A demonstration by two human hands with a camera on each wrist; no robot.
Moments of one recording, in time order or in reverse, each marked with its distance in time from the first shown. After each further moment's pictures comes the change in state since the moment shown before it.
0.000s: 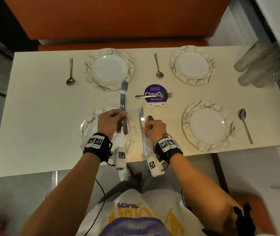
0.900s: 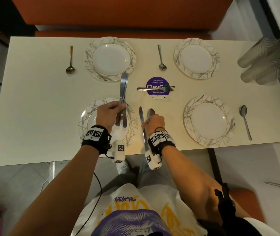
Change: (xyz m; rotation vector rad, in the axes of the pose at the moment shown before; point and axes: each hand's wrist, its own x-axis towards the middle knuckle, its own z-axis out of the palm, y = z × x) left_hand -0.006 0.002 -0.009 0.015 0.009 0.018; right_hand 0.034 0.019 0.038 -0.224 -0.012 0.245
